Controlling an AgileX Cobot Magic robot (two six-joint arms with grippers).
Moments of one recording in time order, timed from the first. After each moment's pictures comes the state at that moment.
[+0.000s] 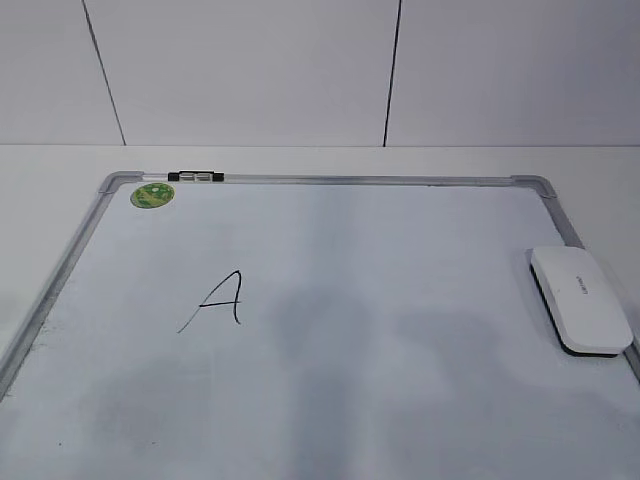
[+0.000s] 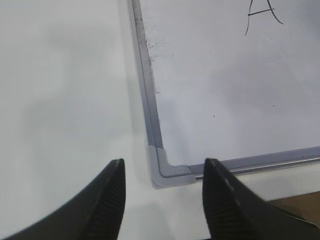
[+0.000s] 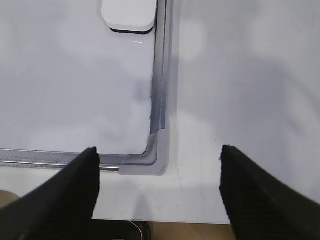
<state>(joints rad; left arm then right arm) -0.02 0.33 -0.51 -0.18 1.10 0.16 0.08 0.33 -0.50 -0.05 1.14 0.02</state>
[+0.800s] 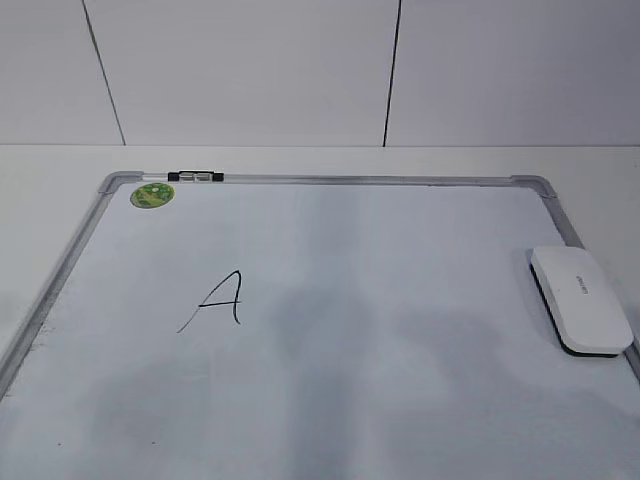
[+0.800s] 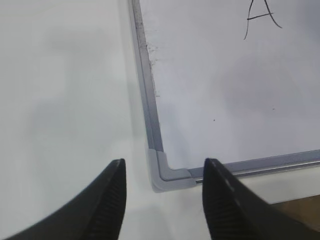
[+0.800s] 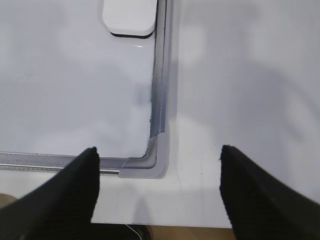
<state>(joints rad) -0.02 0.32 -0.51 -0.18 1.10 0.16 0.08 0.32 -0.50 -0.05 1.14 0.02</state>
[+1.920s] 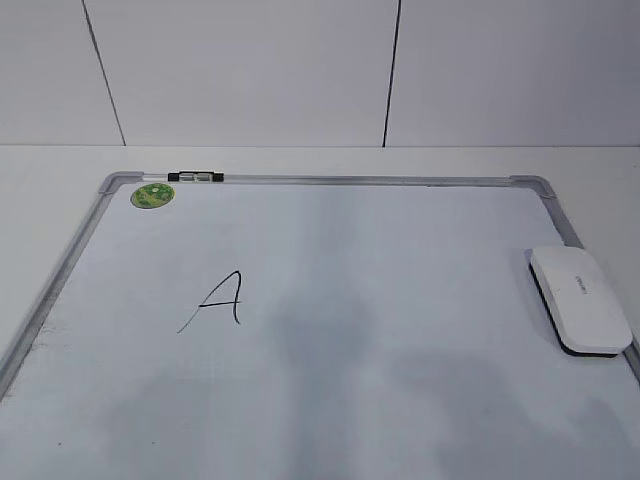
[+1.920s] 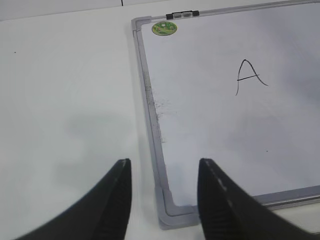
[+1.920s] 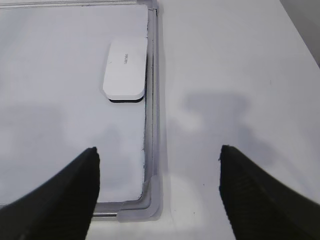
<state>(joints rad) -0.01 0.01 -0.51 -0.18 1.11 0.16 0.01 -0.02 -0.50 -0.05 1.14 0.02</state>
